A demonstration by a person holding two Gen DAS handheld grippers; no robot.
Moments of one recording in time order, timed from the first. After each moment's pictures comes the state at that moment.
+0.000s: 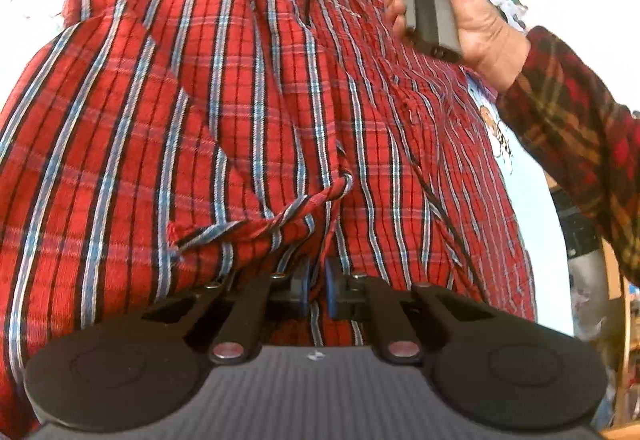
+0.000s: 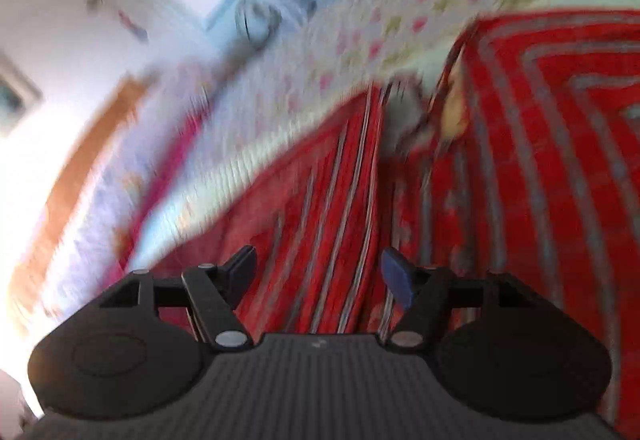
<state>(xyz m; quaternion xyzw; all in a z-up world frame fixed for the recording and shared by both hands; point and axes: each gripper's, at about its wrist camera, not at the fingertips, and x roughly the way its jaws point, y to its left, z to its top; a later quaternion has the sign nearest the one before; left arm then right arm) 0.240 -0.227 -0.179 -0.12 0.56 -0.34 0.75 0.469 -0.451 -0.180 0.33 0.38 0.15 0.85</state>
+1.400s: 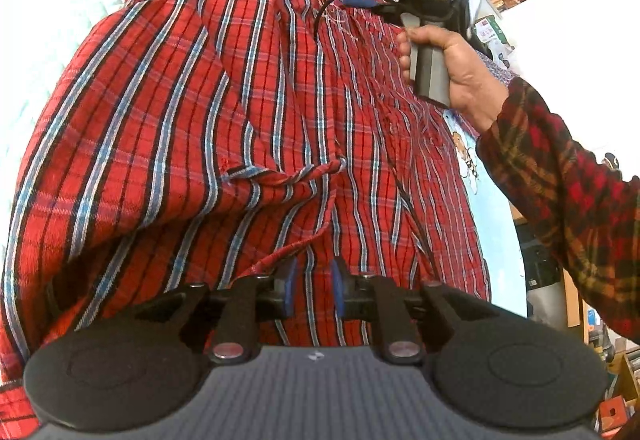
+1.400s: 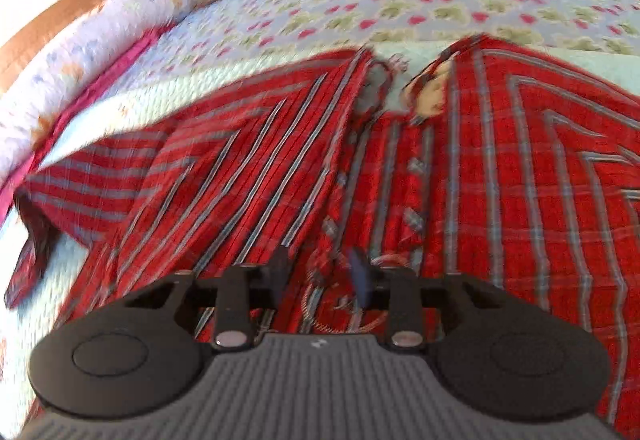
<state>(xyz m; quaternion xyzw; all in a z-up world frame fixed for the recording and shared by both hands) 0.210 -0.180 -0.168 -0.19 0.55 -0.34 0.74 0.444 -0.448 -0.153 0.13 0.38 0.06 0.91</state>
